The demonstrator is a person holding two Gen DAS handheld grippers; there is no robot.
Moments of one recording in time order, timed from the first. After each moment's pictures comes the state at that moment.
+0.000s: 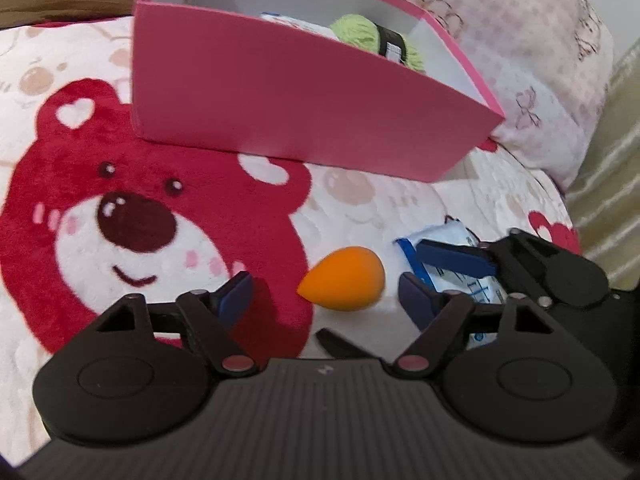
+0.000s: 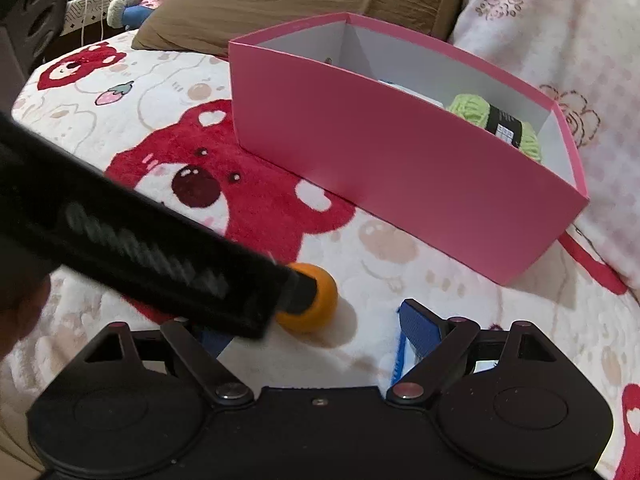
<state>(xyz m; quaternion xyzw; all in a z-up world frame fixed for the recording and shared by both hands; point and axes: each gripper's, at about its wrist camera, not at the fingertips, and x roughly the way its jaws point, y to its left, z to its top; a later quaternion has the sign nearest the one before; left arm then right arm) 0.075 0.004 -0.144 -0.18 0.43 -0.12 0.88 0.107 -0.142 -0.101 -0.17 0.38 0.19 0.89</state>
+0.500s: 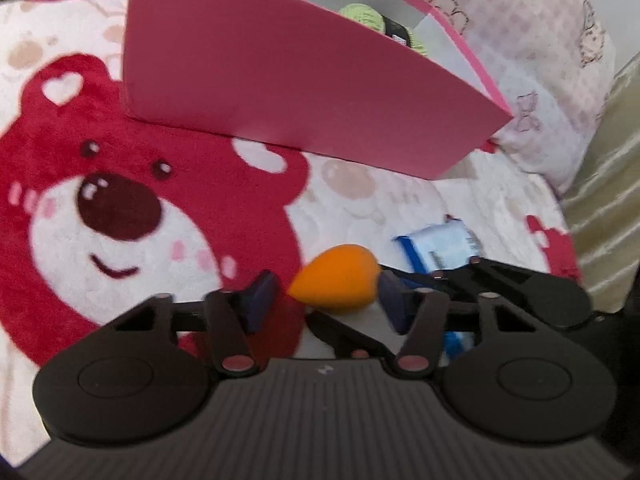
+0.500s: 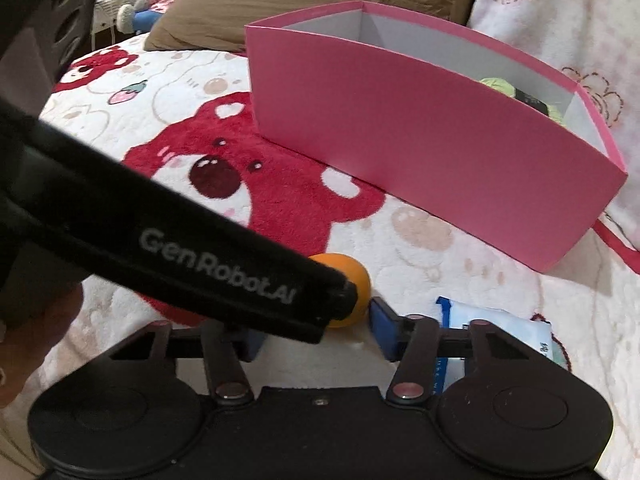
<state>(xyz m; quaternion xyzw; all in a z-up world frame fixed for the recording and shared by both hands) 0.083 0.008 -0.159 -0.22 0.43 -0.13 0.87 0.112 -0.137 -0.119 -0.15 0.38 0.20 0.89</state>
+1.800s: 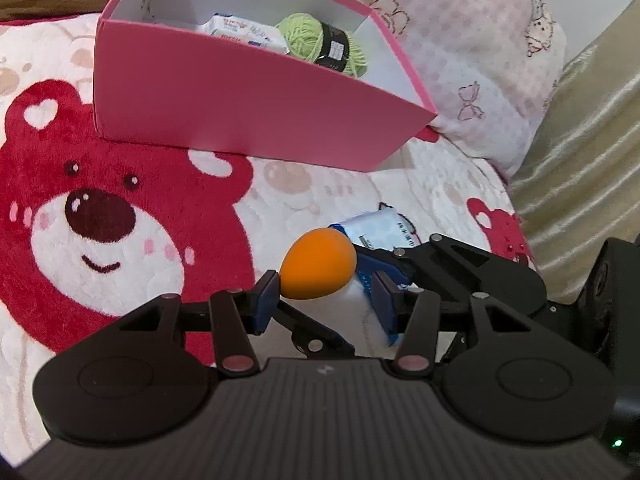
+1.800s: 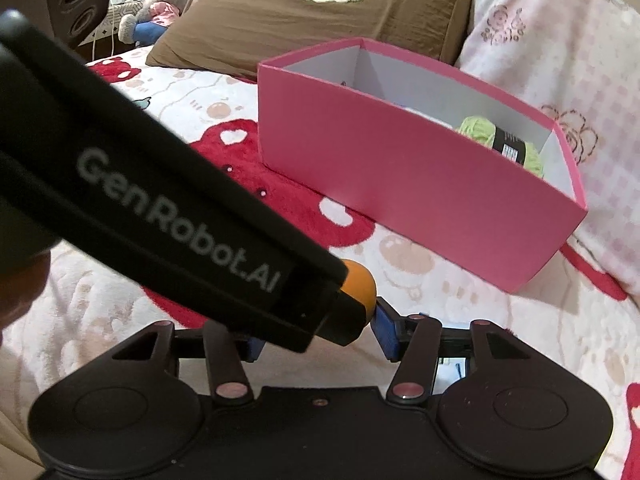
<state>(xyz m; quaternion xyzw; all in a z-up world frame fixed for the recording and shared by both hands) 0.059 0.007 -0.115 -0.21 0.43 -0.19 0.86 0.092 -0.130 -0.093 -0.17 0.34 0.19 0.90</state>
